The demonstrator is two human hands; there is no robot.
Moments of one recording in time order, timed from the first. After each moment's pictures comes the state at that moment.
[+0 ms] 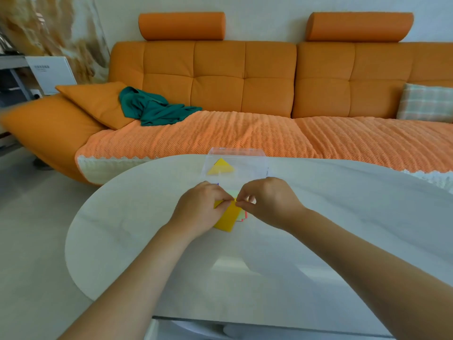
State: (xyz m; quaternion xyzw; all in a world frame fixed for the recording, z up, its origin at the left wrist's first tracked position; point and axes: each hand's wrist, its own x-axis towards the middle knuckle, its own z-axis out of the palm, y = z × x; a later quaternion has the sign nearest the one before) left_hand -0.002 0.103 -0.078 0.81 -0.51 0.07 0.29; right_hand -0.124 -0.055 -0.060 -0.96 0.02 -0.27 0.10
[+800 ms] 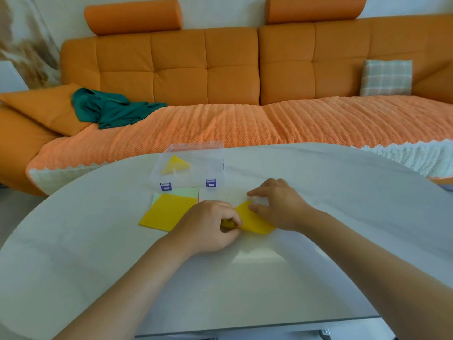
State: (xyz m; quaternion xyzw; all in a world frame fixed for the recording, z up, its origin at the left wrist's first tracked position) left_hand -0.085 0.028 -0.096 0.73 -0.63 -0.03 0.27; right_hand -0.216 -0.148 -0.091 -0.95 0.24 -0.07 0.18
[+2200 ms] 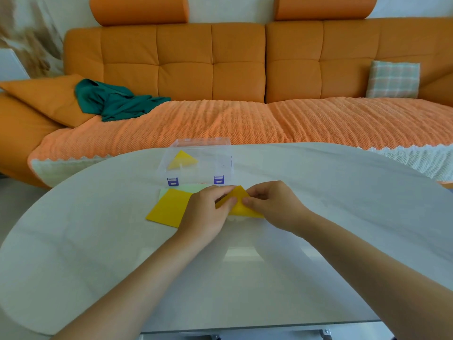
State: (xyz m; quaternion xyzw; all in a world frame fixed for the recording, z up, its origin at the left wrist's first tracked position) left_hand -0.083 0.028 -0.095 0.77 -0.43 -0.04 0.46; right_hand -0.200 -0.107 -0.076 -0.84 0.26 -0.14 0.46
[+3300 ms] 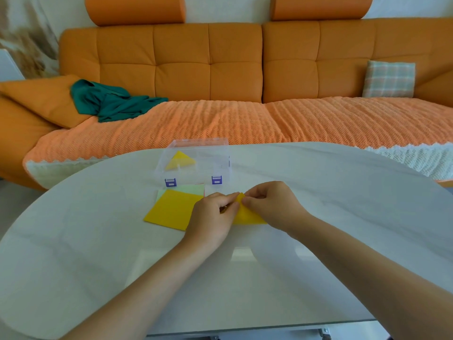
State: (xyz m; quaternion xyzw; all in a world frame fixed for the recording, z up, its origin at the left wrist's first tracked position) left_hand -0.096 0.022 -0.105 0.78 -0.41 -0.06 0.47; right_hand -0.199 -0.100 -0.074 -0.81 0.33 -0.16 0.45
